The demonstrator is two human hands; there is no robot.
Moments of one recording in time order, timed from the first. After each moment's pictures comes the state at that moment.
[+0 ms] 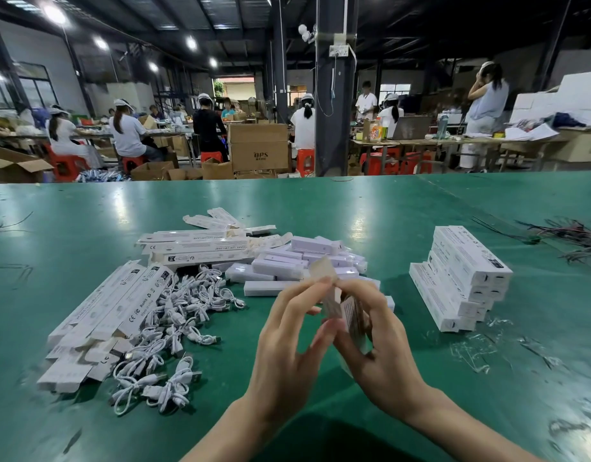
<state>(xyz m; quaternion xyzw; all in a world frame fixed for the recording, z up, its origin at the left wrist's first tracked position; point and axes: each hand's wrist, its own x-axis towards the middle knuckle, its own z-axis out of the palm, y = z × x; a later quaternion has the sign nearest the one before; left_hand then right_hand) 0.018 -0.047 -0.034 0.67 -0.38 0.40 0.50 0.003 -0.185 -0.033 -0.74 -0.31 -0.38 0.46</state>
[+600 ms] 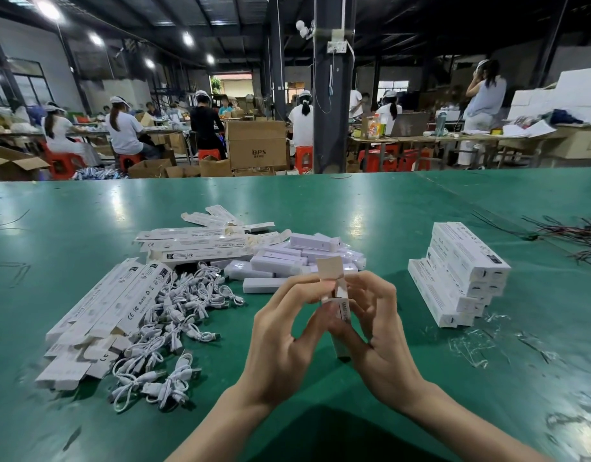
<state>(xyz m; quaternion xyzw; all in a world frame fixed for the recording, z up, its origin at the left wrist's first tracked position) 0.019 -0.042 -0.021 0.68 -0.37 0.34 0.54 0.007 -0.181 -0.039 -0.70 -0.29 -0.34 0.56</state>
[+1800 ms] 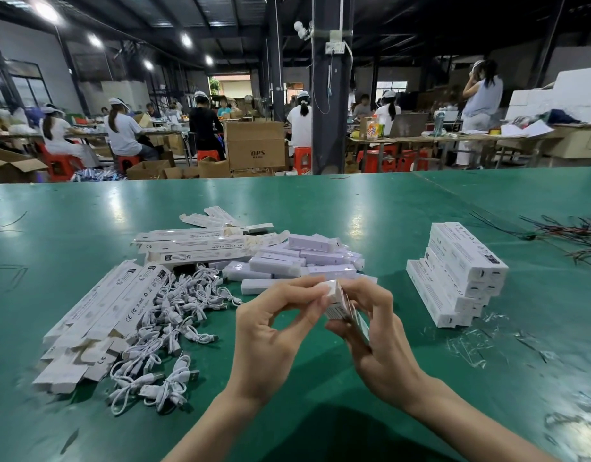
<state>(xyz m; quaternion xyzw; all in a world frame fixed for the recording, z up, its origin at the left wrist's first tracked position) 0.014 -0.037 -0.015 0.62 -0.31 0.24 0.67 0.009 -0.193 -0.039 -0.75 -0.31 -0.36 0.46</state>
